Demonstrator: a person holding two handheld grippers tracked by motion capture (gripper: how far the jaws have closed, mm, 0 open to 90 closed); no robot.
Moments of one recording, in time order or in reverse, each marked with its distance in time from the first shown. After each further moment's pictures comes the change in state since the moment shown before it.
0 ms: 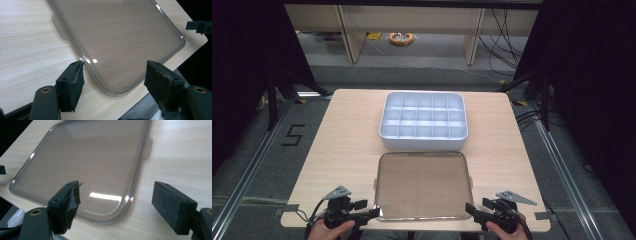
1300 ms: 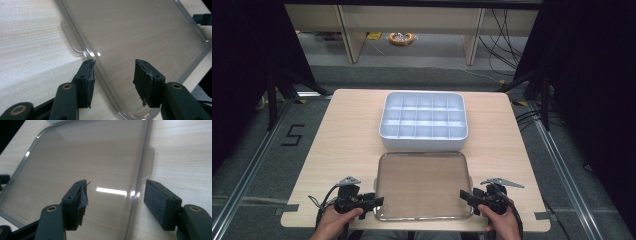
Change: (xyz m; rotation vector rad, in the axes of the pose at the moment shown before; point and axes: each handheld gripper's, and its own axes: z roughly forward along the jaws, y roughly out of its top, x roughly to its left) left arm 0.022 0.019 0.030 0.072 0.060 -0.006; right arm -0.012 0.023 0.041 0.051 -0.003 0.056
